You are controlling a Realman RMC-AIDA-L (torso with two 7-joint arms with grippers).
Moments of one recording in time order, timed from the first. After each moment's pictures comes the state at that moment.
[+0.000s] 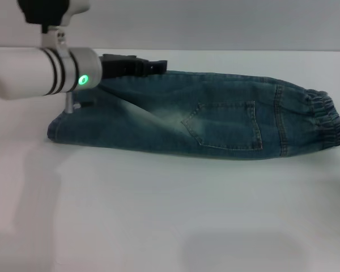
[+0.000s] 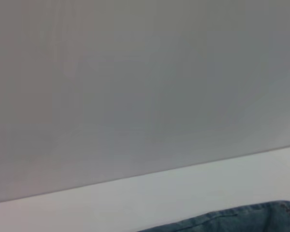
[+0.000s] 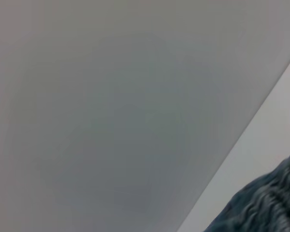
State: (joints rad) left arm -0.74 -2.07 1.35 0.68 -1.29 -0.62 0.99; right arm 0.24 2.07 -0.75 -0.40 1.85 1.25 -1.25
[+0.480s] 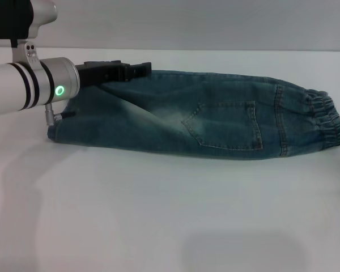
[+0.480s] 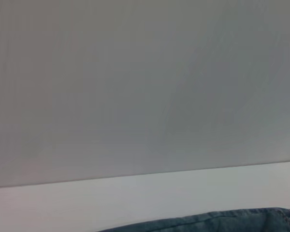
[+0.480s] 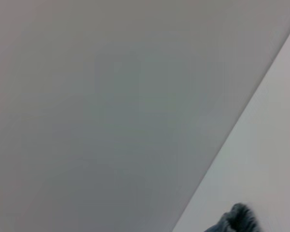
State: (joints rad) left arm -0.59 -2.06 1.35 0.81 -1.36 -0.67 0.99; right arm 0.18 2.08 -0.64 -0.41 1.85 1.23 -1.29
